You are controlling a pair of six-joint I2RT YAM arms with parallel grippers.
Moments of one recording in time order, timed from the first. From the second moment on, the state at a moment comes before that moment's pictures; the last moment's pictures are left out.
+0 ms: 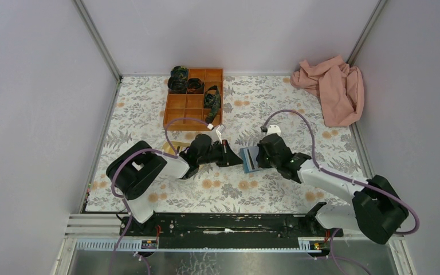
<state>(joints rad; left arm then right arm) -0.70 1.74 0.59 0.78 0.46 -0.90 0.71 1.27 0.62 -0.16 0.21 0.49</state>
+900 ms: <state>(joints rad) -0.70 1.75 0.60 0.81 0.50 -0.92 0.54 1.20 0.46 0.12 -0.26 0.70</state>
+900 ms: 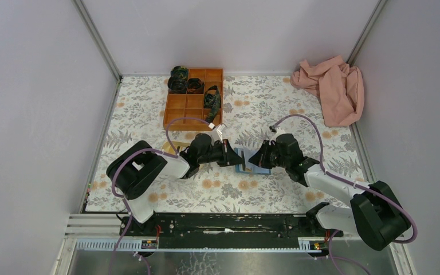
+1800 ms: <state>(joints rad) -0.79 1.87 0.81 0.49 0.32 -0.86 0.53 1.25 0.45 0.14 -0.31 0.68</state>
